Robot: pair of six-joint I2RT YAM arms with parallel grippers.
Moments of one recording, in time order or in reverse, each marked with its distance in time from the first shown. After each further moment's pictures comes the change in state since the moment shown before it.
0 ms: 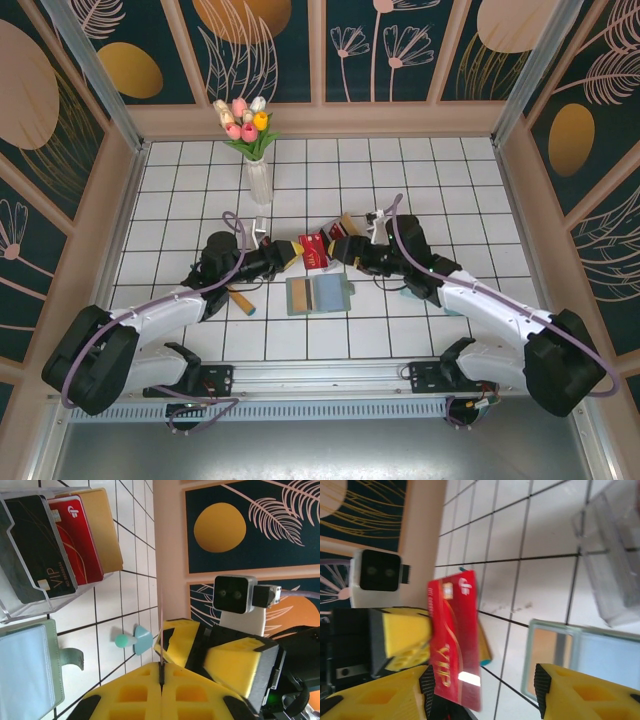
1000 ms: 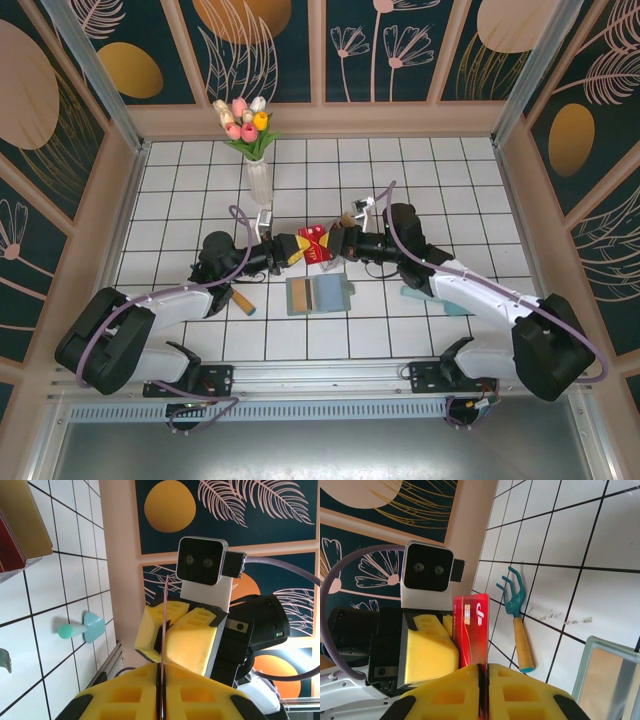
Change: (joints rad) left arm 0.007 0.114 0.000 0.347 0.143 -0.187; right arm -0.018 0.082 0.065 0.136 -0.138 0.025
